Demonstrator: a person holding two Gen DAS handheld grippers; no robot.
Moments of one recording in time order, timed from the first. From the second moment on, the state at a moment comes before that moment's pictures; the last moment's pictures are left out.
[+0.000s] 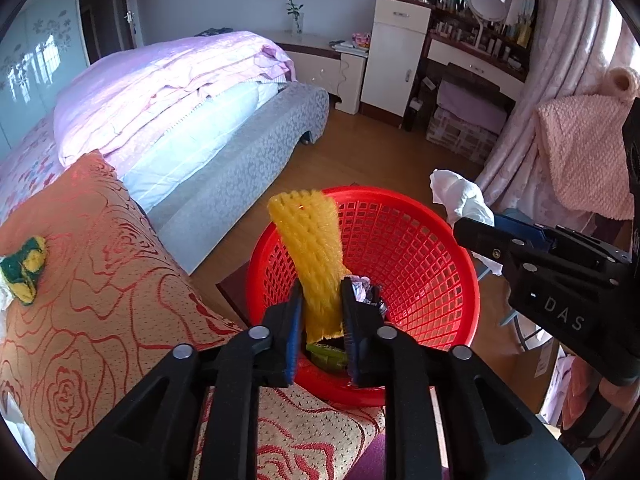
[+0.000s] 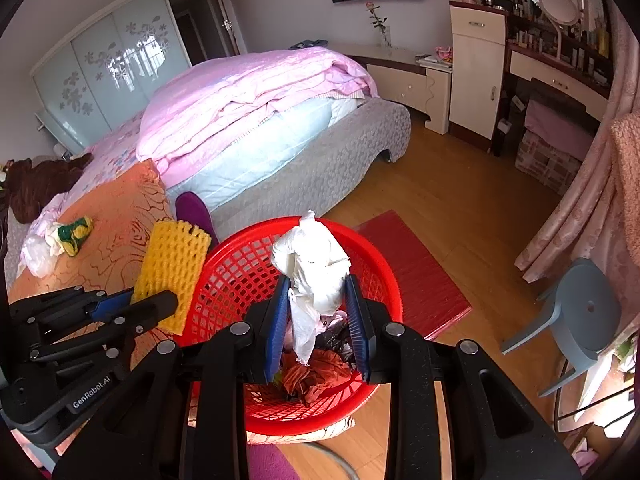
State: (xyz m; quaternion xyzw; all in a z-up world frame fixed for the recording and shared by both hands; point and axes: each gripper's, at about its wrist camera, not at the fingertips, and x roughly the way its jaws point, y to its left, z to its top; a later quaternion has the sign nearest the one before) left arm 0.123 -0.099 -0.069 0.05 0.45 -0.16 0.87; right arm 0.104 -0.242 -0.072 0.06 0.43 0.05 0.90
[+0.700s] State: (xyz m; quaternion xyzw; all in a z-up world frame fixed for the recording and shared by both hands) left arm 0.120 -0.071 -0.055 0.01 0.44 -0.13 0.89; right arm 0.104 -0.244 -0.076 0.08 0.44 0.05 0.90
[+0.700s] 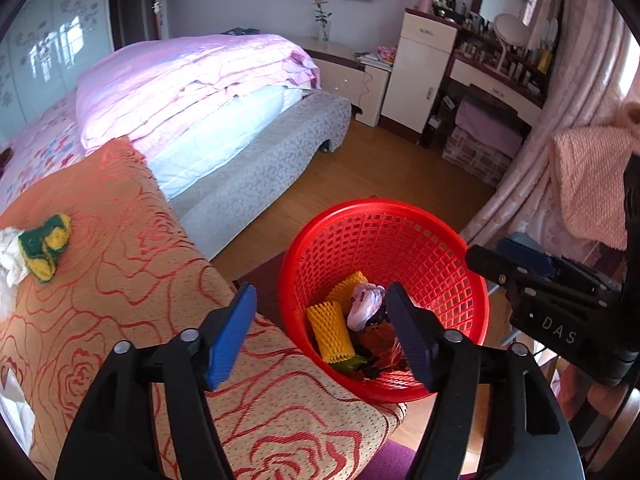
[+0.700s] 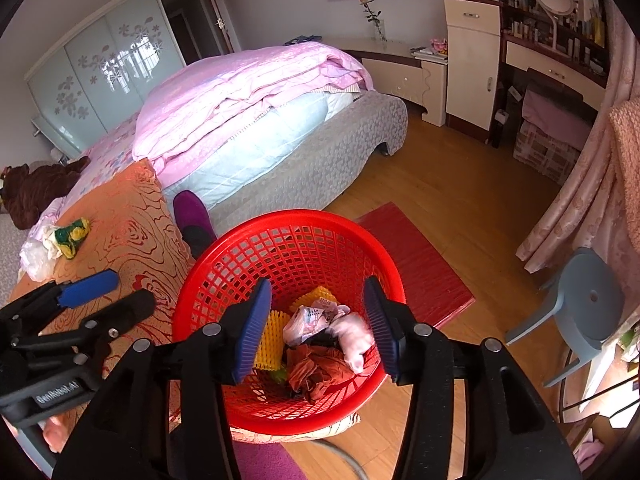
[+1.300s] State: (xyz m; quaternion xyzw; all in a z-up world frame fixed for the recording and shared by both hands) left arm 0.085 -0.013 -0.024 0.00 0.40 -0.03 0.92; right arm 0.093 -0.215 -0.063 0.06 0.41 0.08 0.91
